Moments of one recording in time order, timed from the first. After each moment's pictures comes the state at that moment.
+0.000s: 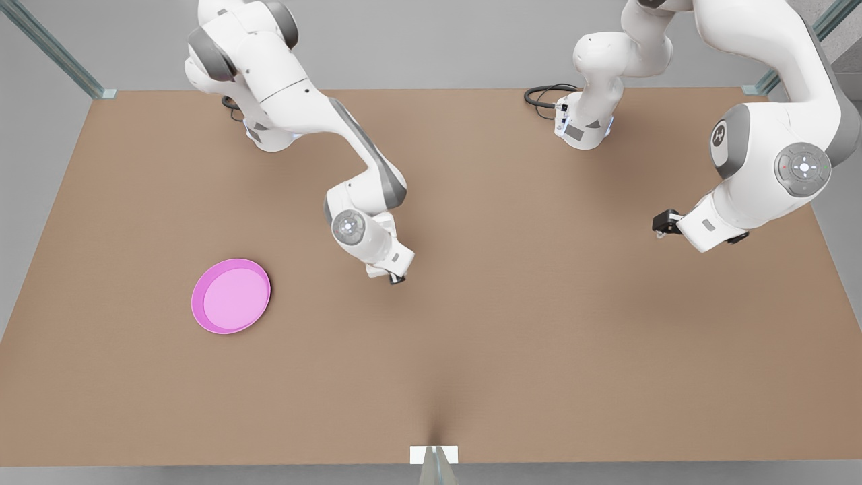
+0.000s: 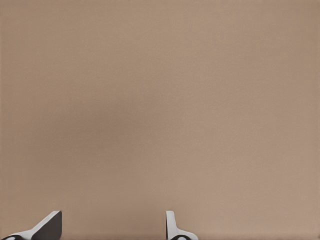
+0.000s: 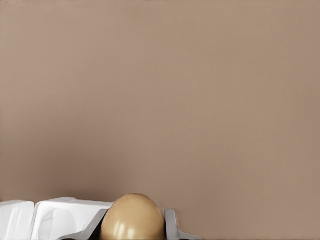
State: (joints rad) left arm -0.05 0.13 0.00 -1.57 0.08 1.56 0.16; right arm 0.71 0.57 -0.08 -1.71 0.42 2.30 -1.40
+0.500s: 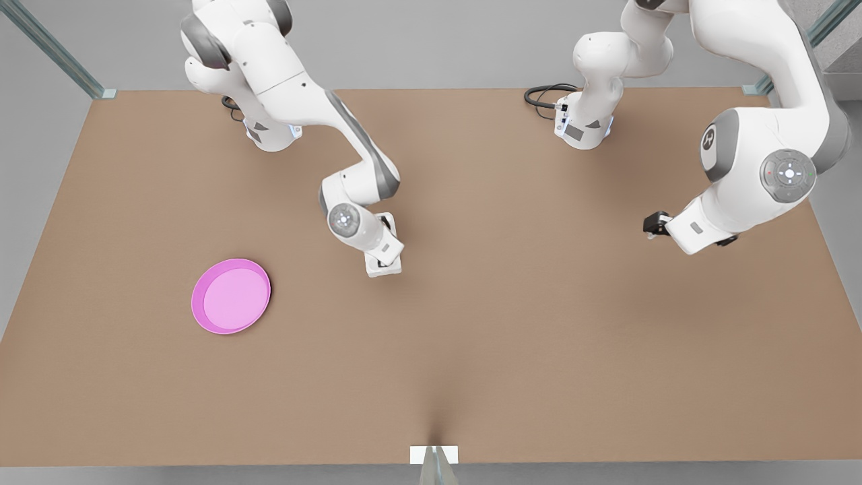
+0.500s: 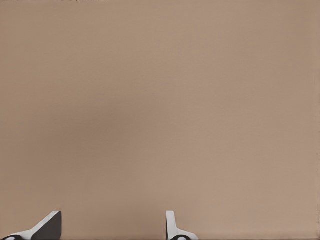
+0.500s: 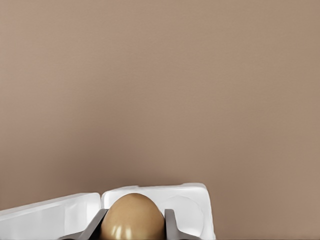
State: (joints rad) left arm -0.09 0.15 -0.01 -1.57 0.07 1.56 0.16; right arm 0.73 0.50 -0.08 -1.89 0.44 2.29 -1.29
